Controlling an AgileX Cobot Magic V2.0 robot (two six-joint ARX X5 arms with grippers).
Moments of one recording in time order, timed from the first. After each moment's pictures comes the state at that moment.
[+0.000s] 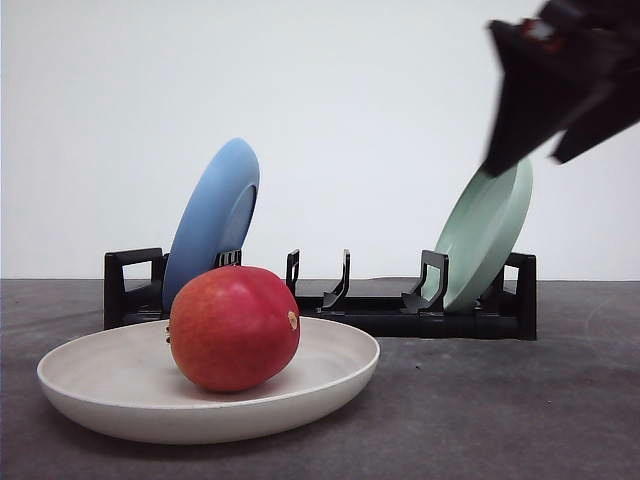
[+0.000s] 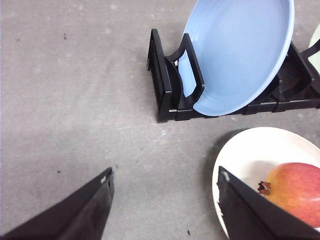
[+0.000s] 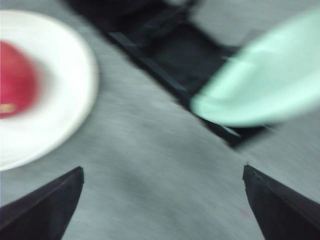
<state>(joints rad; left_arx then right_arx) -0.10 0.73 0.78 -0.67 0.16 -0.04 0.51 0.90 0.75 -0.53 0.04 -0.15</state>
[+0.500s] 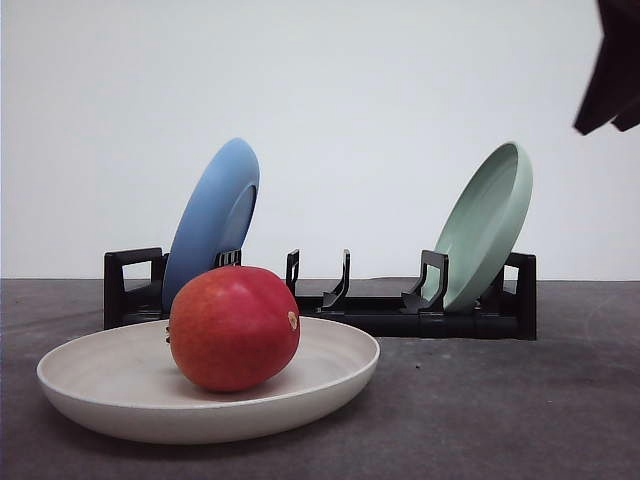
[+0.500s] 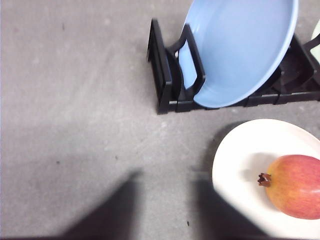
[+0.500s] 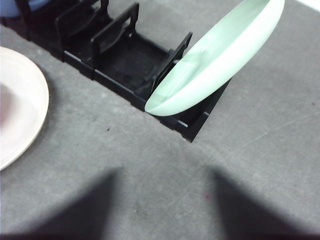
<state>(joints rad) -0.10 0.73 0.78 -0.70 0.16 -0.04 0.39 0.82 0.75 -0.54 -0.03 -0.16</state>
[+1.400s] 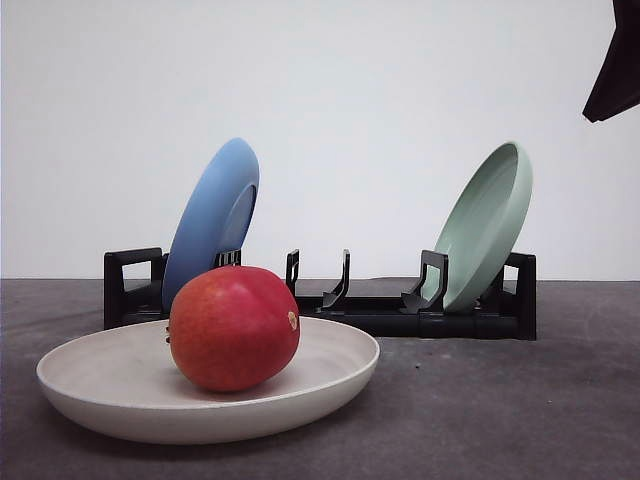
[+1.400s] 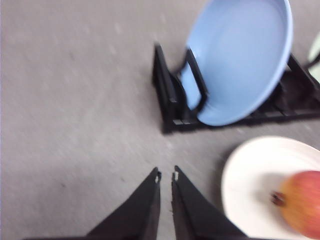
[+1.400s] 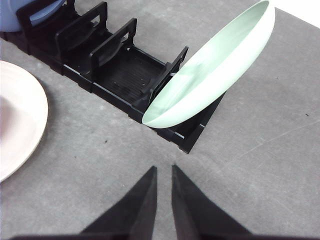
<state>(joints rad) -0.07 0.49 0.50 -0.43 0.16 -0.02 0.39 0.82 0.75 -0.51 -0.03 -0.16</state>
